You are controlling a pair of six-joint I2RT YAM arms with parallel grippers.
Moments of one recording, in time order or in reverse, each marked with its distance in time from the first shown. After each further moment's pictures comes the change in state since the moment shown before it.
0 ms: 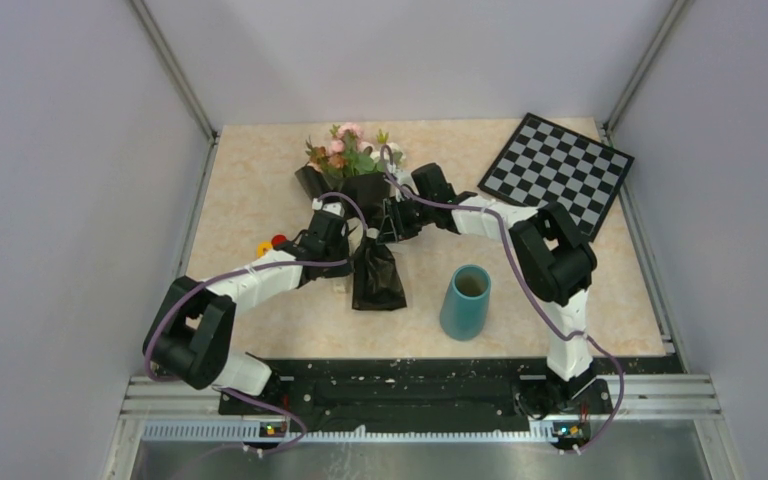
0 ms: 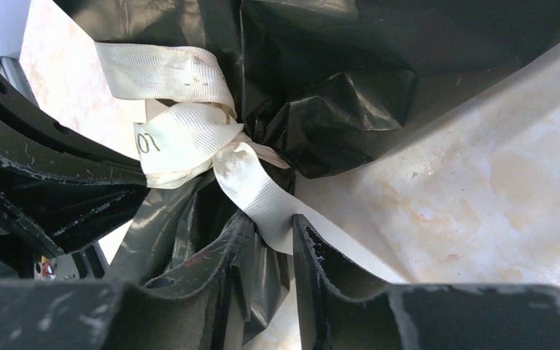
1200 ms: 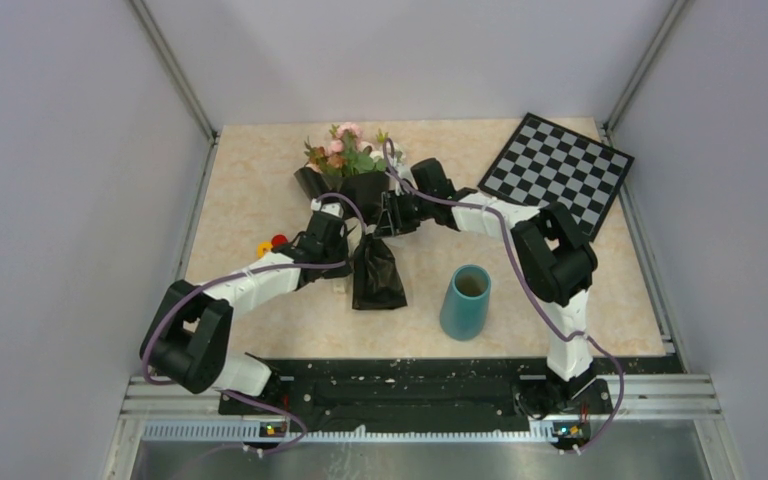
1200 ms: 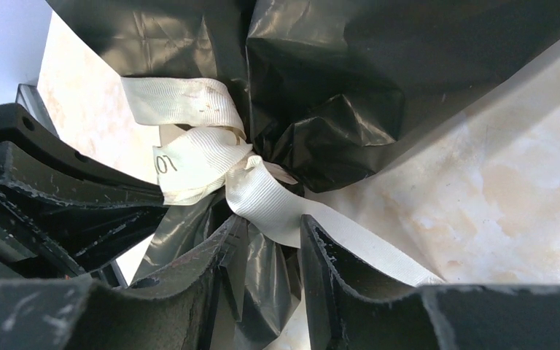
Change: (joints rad) left arm 0.000 -0.024 -0.016 0.010 0.002 -0.001; right arm 0.001 -0.005 0.025 -0.002 0.019 0.060
